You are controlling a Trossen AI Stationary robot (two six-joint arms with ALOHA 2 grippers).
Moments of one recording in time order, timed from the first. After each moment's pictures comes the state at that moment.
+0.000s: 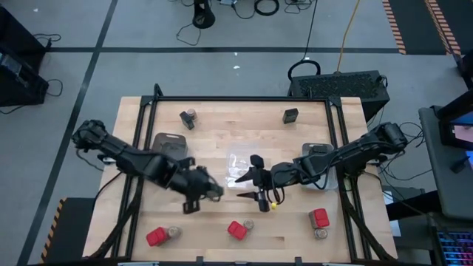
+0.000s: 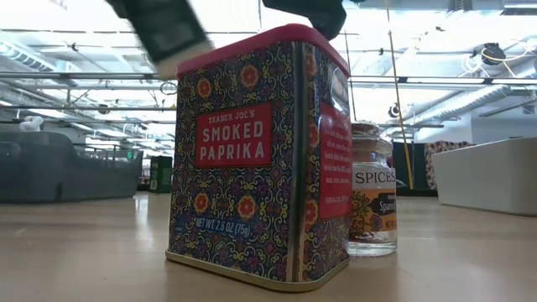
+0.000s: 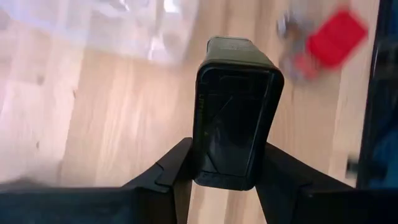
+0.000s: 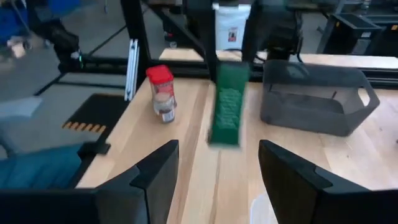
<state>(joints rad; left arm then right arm) -0.43 1.48 1.36 -1.02 -0.16 -0.60 0.31 1.54 1.01 0.21 0.13 0.14</state>
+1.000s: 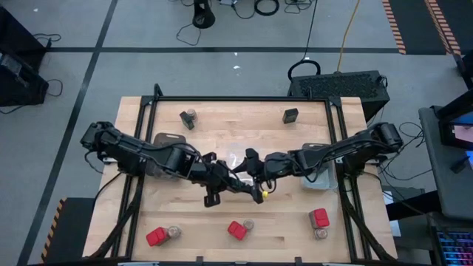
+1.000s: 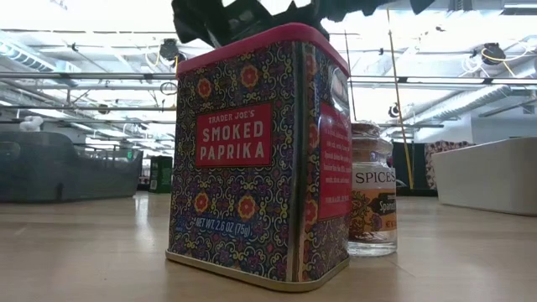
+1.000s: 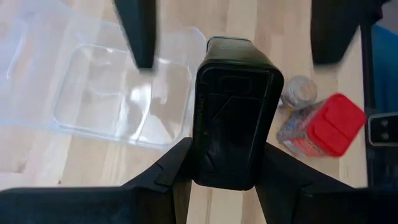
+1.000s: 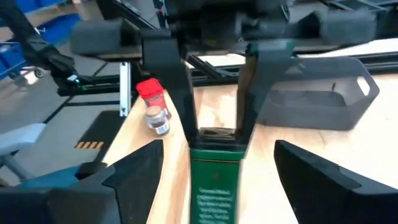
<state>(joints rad) -0.28 1.58 1.36 -0.74 -0.10 -0.40 0.20 1.58 1.01 0.27 0.03 0.22</state>
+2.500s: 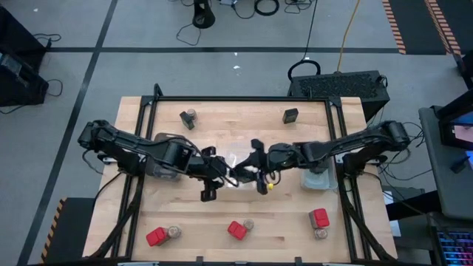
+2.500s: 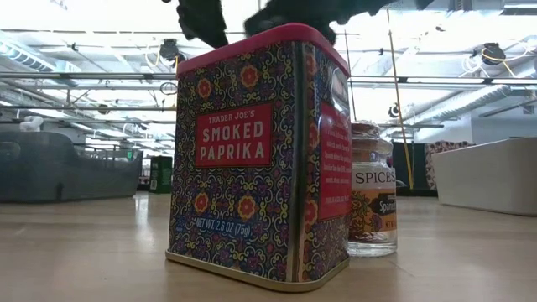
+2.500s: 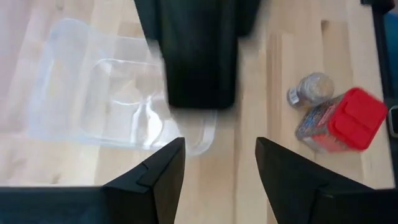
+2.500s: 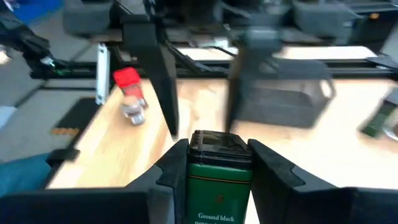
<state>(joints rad) -0.25 1.54 1.36 -0.78 -0.11 -0.27 0.15 1.49 1.01 0.12 0.03 0.11</state>
